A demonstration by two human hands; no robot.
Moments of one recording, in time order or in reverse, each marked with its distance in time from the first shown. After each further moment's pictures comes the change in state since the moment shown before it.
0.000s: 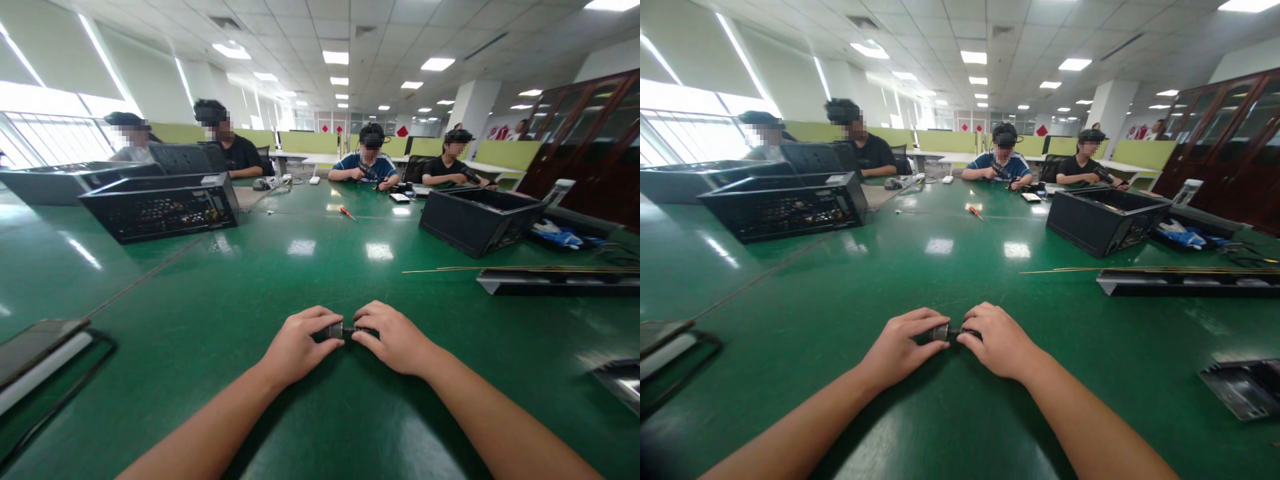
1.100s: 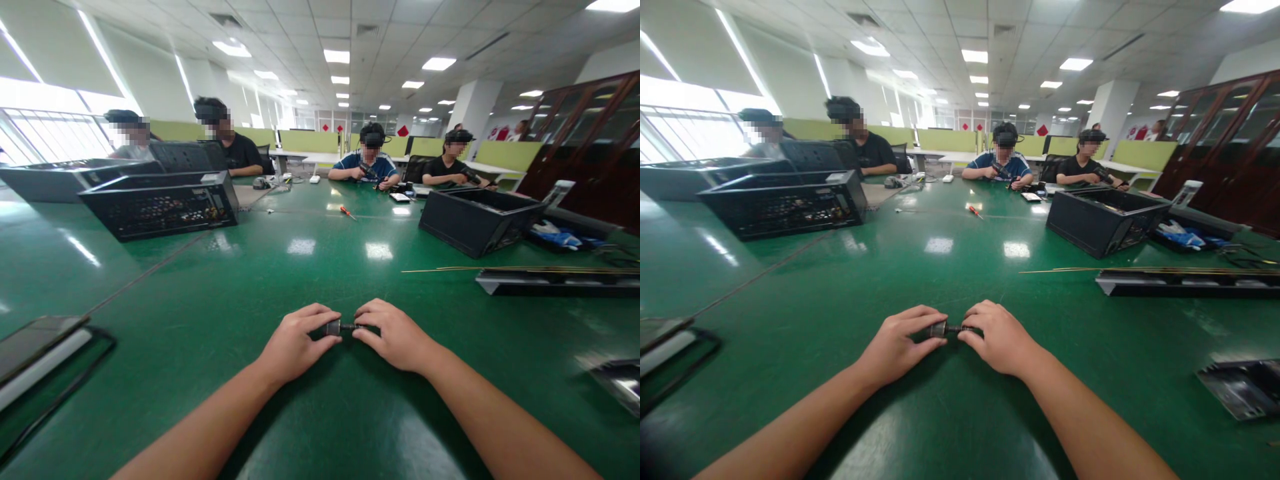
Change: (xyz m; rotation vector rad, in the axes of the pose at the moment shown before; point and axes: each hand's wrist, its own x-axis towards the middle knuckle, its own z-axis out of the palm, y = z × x) left_hand -0.001 -0.002 -0.002 0.005 0.034 0.022; right_hand 0.000 0.002 -0.003 0.004 0.011 0.013
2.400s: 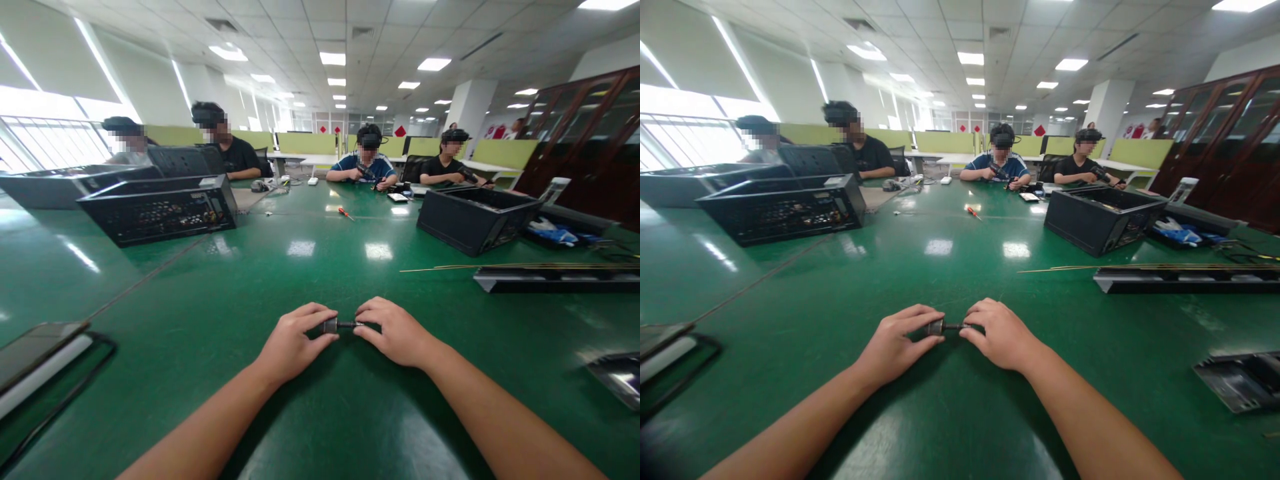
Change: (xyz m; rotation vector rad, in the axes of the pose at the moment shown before) left_hand 0.000 0.000 -0.003 0.038 0.043 0.019; right_hand 0.000 0.005 -0.003 -0.003 0.011 -0.017
